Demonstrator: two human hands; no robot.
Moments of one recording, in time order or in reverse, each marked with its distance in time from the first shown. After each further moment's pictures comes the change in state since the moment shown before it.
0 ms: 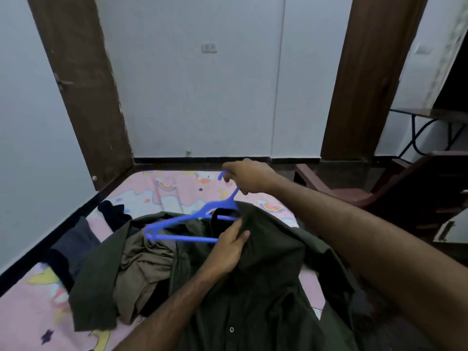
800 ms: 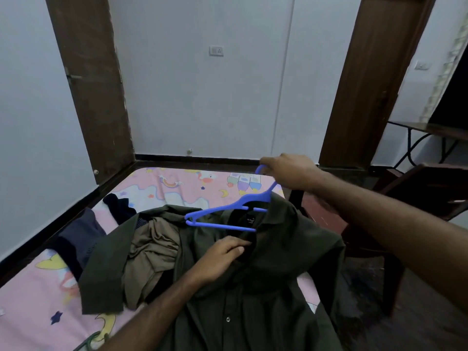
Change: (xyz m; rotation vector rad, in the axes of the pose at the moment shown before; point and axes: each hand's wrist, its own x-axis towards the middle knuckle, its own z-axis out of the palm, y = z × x) left_hand -0.029 -0.032 -0.042 0.277 -0.225 0.054; right_hand -0.057 0.023 -0.049 -0.286 0.067 0.054
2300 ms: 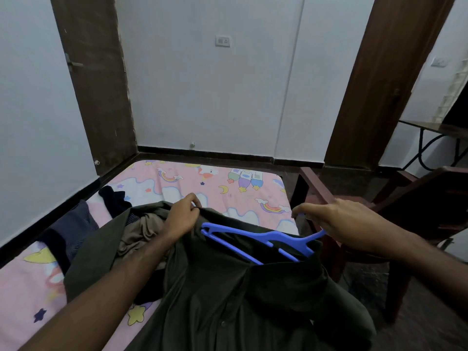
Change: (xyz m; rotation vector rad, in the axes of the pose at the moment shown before) left_hand 0.063 -0.024 -0.091 0.415 0.461 -0.234; right_hand -0.108 0.044 0.021 -0.042 -0.162 -0.111
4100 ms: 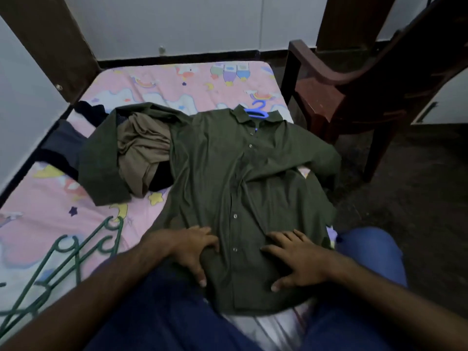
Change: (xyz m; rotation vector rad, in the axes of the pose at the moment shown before) left_hand -0.263 -0.059 0.021 0.604 -1.360 0.402; right_hand -0.171 -0.179 0.259 0.352 -0.534 -0.120
